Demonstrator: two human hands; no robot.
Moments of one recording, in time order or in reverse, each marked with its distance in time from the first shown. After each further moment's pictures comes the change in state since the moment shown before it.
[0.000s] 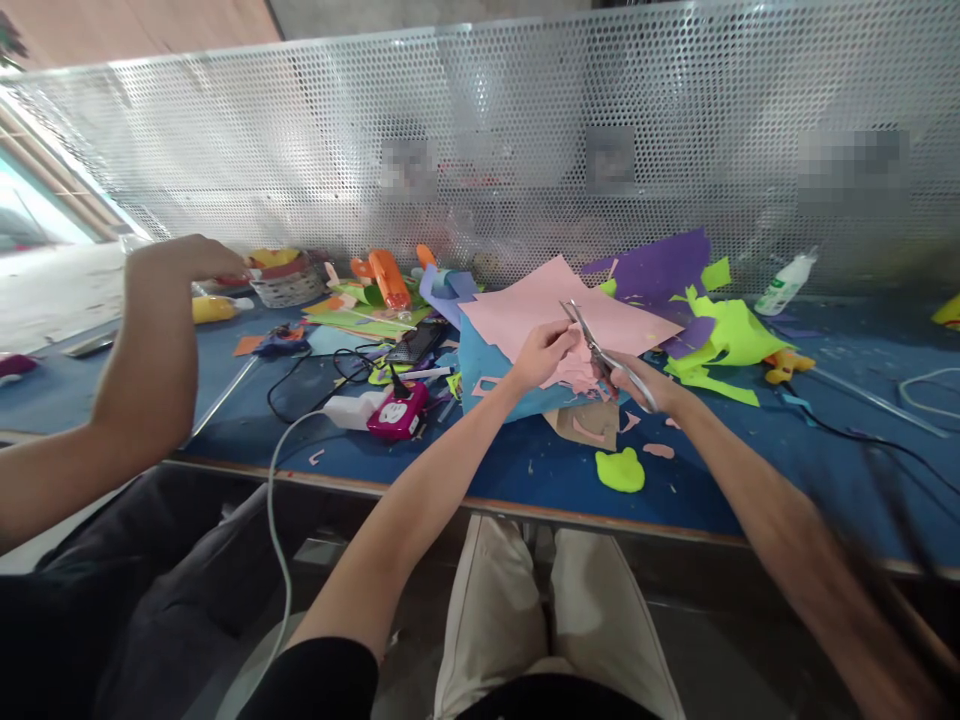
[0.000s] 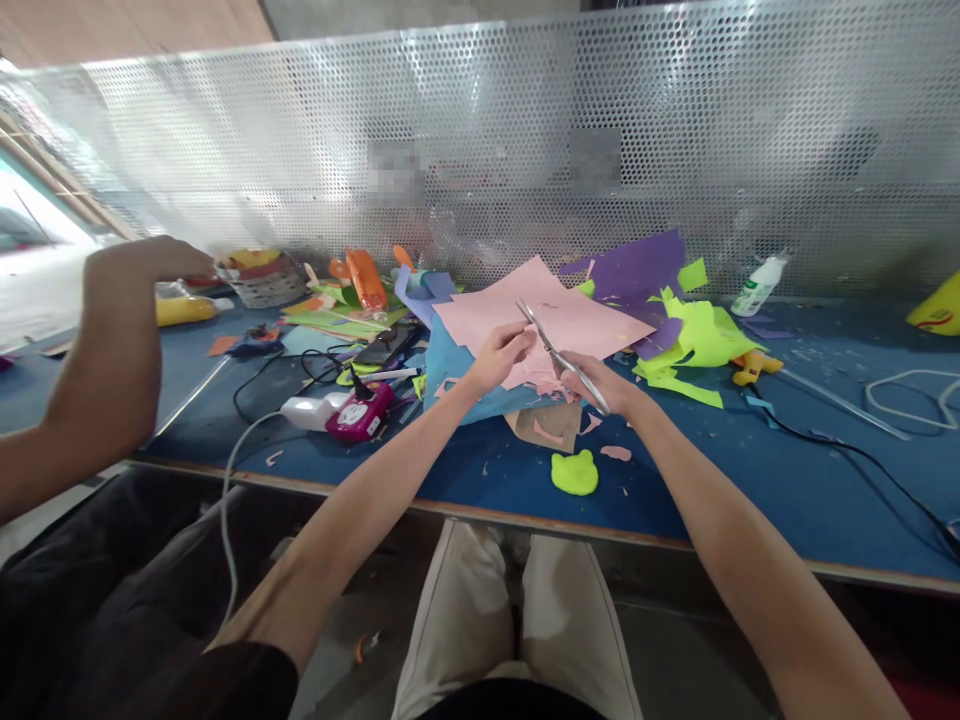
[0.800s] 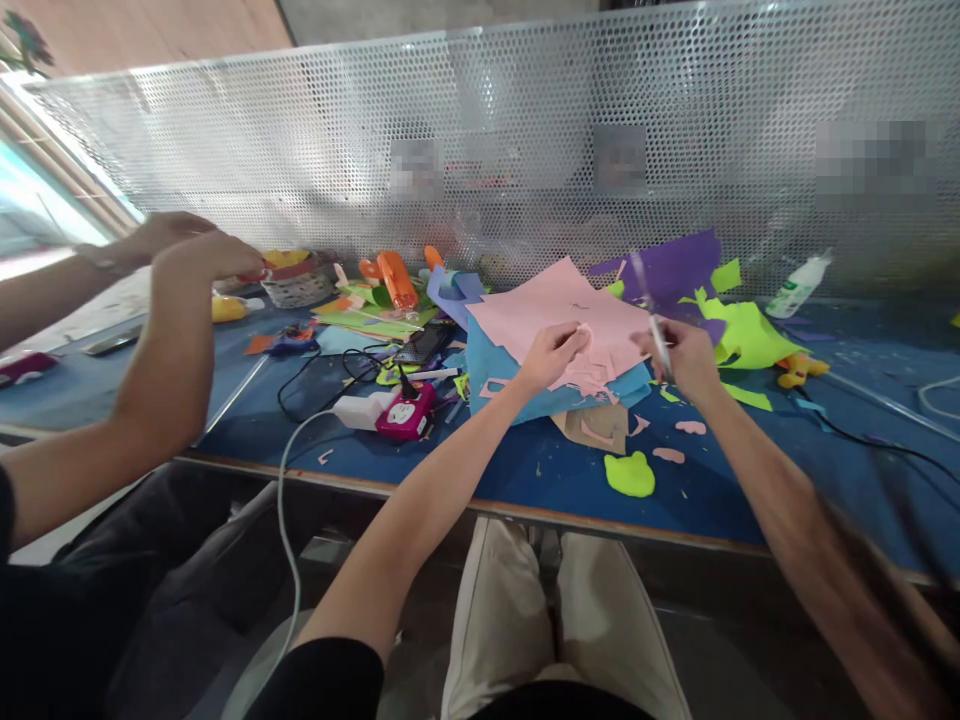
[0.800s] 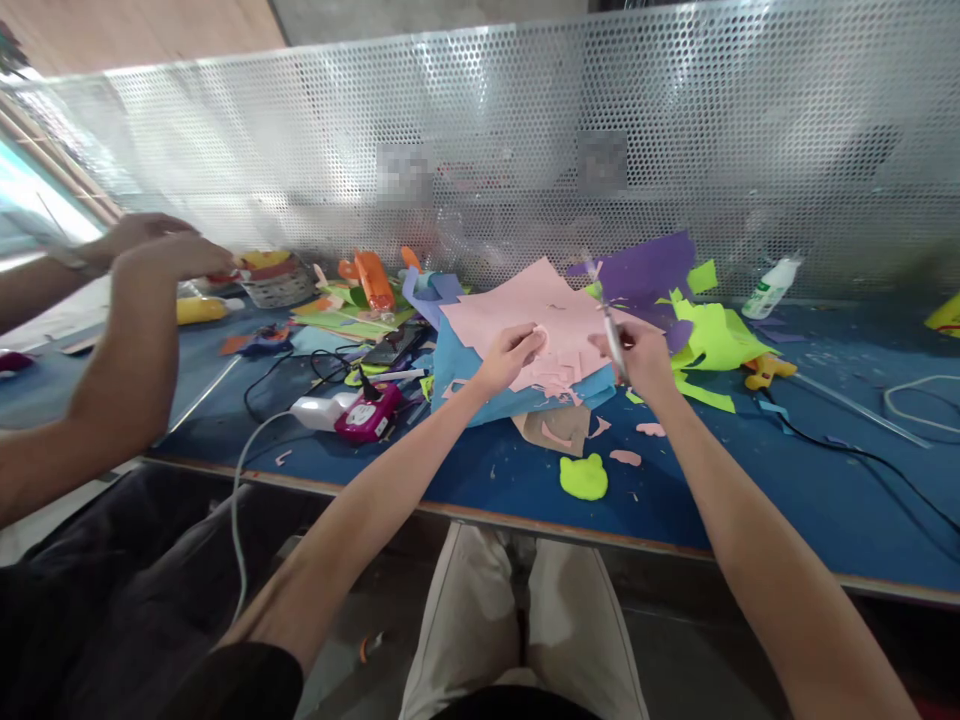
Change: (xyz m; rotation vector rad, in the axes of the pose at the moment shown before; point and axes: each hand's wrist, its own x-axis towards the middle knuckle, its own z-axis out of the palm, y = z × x) left_hand 0.000 -0.004 0.002 -0.065 0.014 -0.006; right_hand 0.001 0.007 -0.024 -0.101 0.723 0.192
